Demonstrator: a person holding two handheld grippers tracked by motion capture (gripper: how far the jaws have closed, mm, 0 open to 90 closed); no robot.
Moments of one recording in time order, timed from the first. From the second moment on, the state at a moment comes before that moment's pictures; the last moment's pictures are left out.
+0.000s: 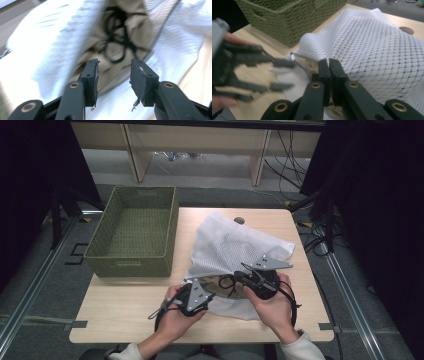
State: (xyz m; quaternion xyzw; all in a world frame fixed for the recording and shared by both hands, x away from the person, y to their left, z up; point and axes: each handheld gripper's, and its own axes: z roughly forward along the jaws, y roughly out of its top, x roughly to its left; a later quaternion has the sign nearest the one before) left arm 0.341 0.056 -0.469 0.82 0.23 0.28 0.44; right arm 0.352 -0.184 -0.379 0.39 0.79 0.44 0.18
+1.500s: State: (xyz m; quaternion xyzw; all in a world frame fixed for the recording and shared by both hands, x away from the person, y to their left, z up) left arm 0.365 0.122 -0.508 0.84 0.32 0.19 0.40; right arm 0.399 -0.206 -0.475 0.45 0.85 0.24 0.09
